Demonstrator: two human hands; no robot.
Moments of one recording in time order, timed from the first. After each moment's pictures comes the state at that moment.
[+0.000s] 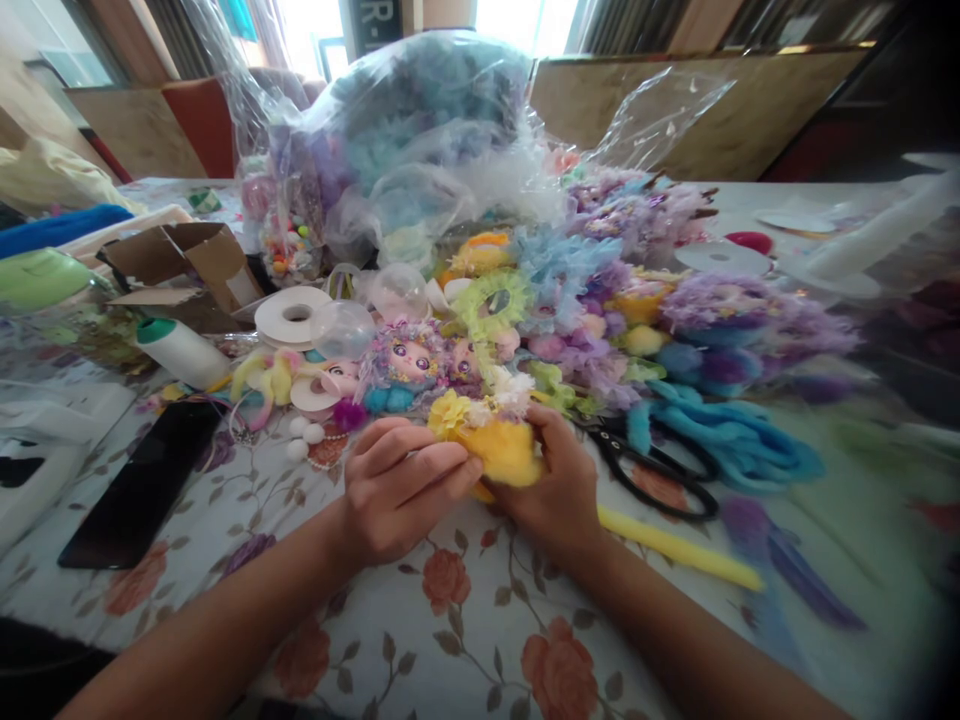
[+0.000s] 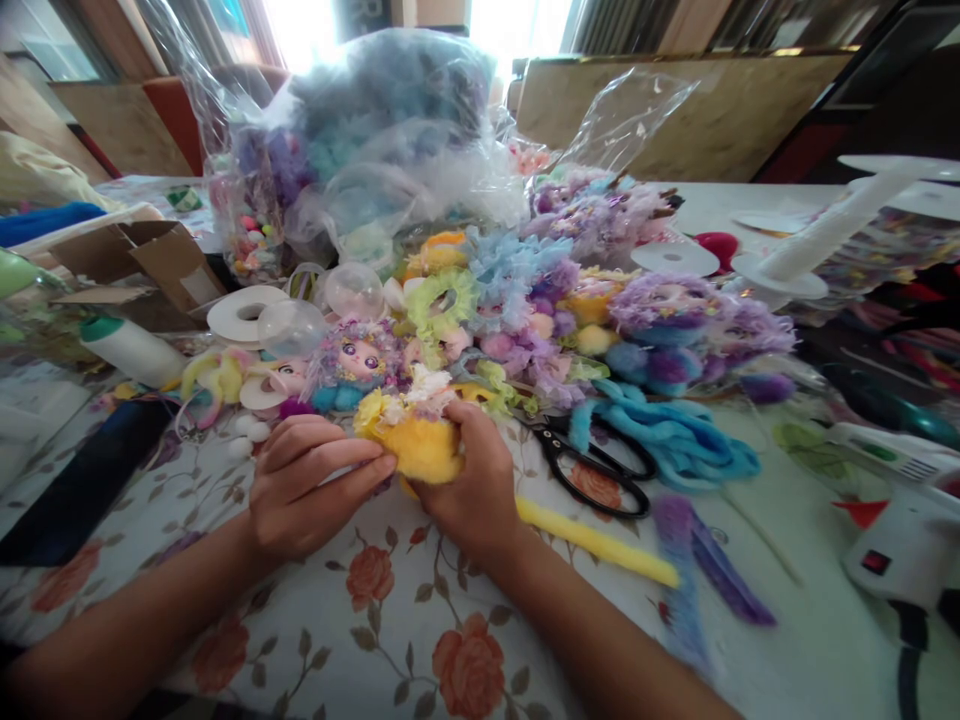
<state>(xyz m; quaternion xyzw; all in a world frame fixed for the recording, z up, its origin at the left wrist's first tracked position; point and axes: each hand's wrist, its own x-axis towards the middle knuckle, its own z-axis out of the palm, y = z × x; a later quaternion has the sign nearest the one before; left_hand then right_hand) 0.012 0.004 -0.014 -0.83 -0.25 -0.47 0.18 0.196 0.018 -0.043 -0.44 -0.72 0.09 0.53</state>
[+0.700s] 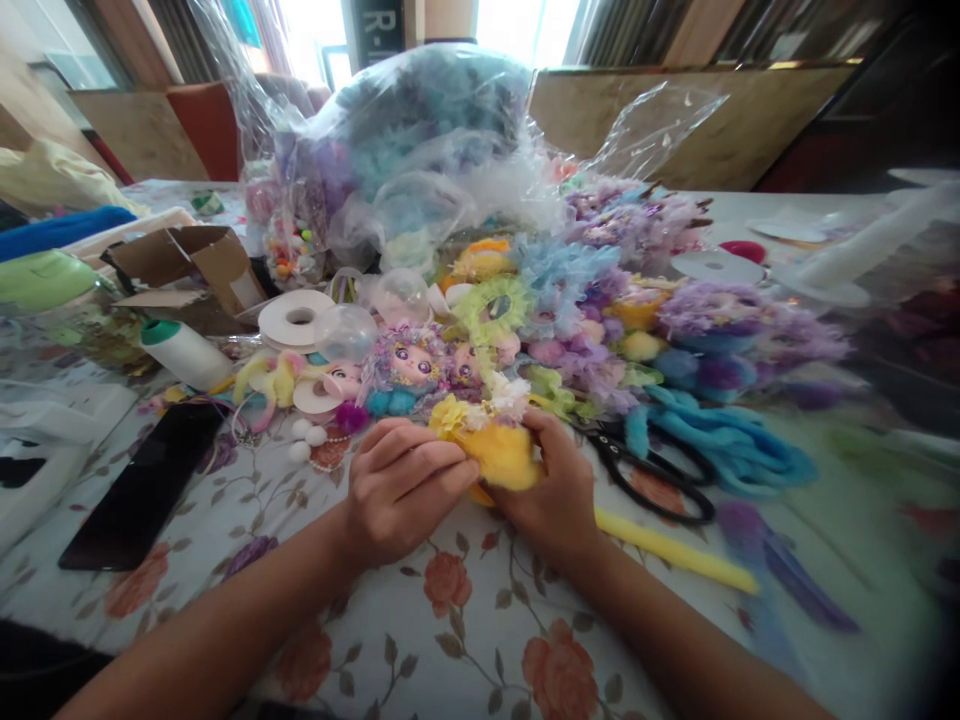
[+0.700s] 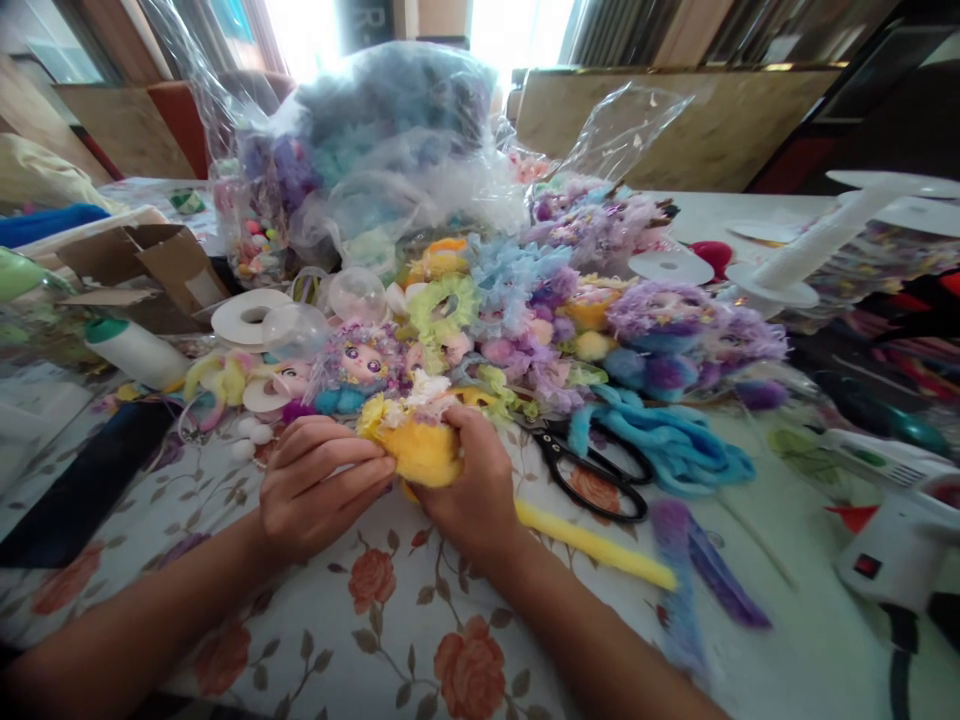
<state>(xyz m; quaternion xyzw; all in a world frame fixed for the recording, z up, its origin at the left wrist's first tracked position) 0.015 0.002 -0.015 -0.81 -0.27 -0.49 0.15 0.197 0.019 -0.046 -0.45 -0.73 0.06 0.52</state>
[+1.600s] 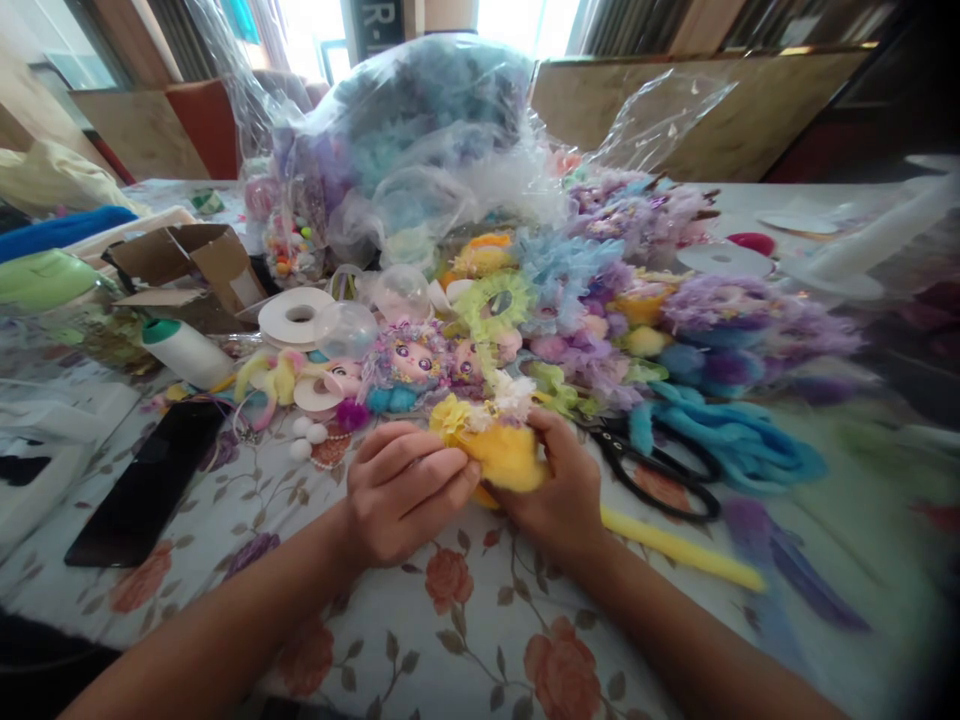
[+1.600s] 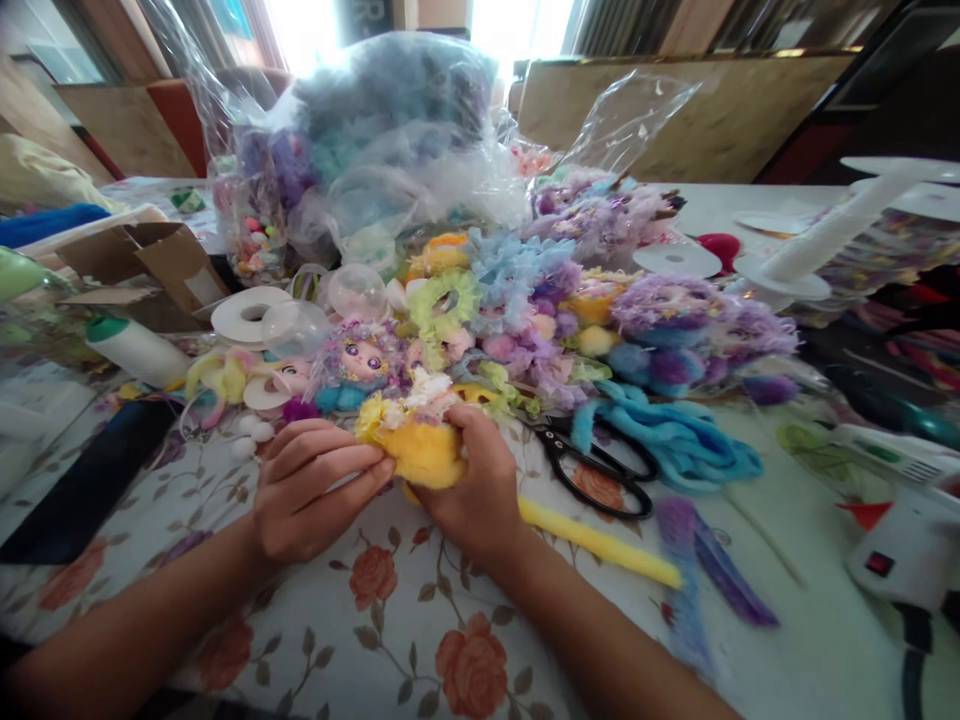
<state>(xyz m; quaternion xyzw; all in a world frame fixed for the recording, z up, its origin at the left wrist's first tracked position) 0.011 0.001 -0.013 -0.83 -0.24 -0.46 0.20 0.198 0.017 -0.045 -0.44 -0.73 0.07 0.52</state>
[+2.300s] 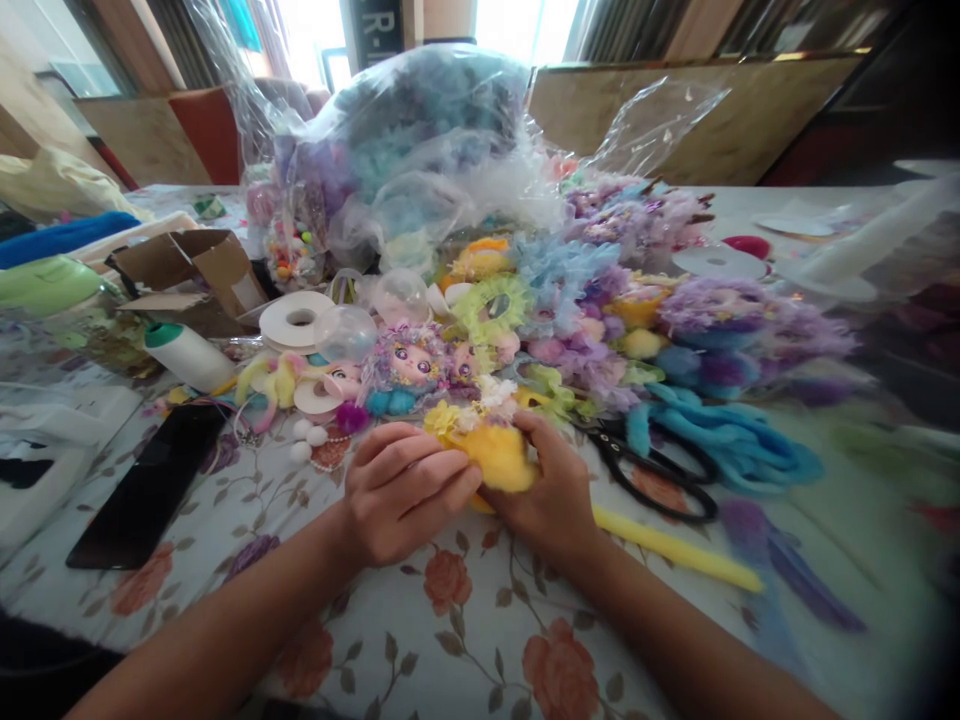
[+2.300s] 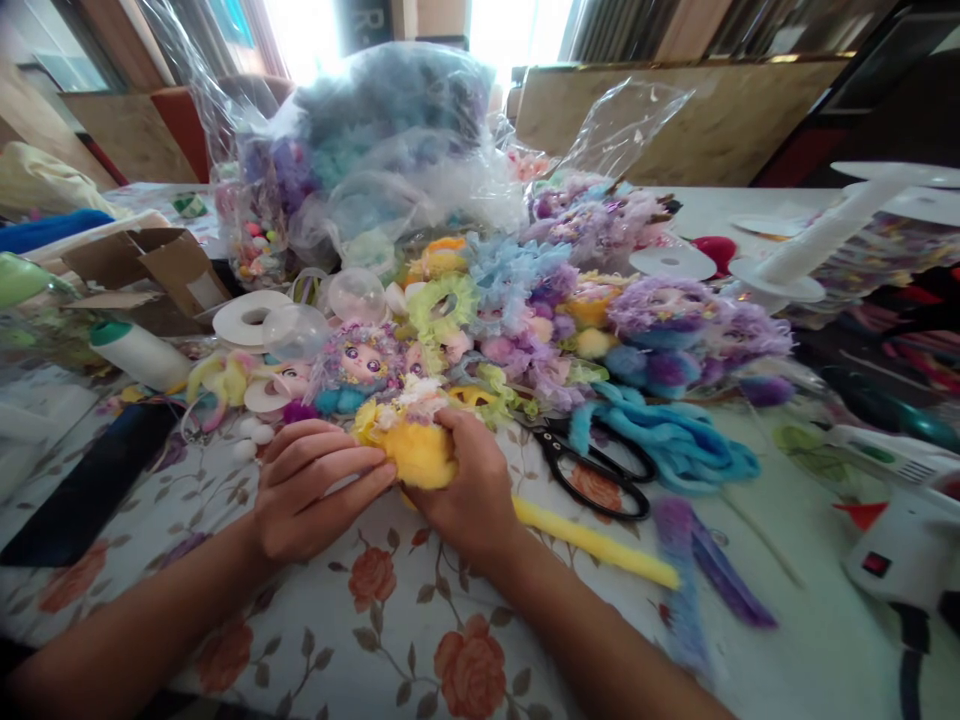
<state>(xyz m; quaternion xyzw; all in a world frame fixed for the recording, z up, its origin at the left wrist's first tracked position) 0.009 0.002 -0.013 -0.82 -0.24 -0.46 0.22 0.197 0.018 -0.045 -0.43 -0.74 0.07 0.51</state>
